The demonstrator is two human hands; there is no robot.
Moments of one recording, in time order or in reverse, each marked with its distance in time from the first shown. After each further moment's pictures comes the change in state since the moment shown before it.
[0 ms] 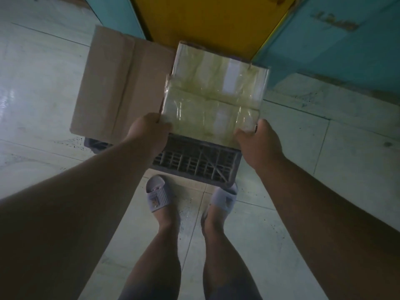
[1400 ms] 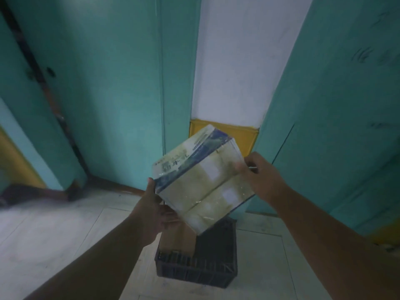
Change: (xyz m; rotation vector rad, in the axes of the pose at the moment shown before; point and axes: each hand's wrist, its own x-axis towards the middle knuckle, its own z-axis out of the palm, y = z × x) left_hand -0.438 -0.023 -0.372 -1.007 -0.406 0.294; right_hand -0.506 -0.245 -0.293 0.239 0.382 -0.617
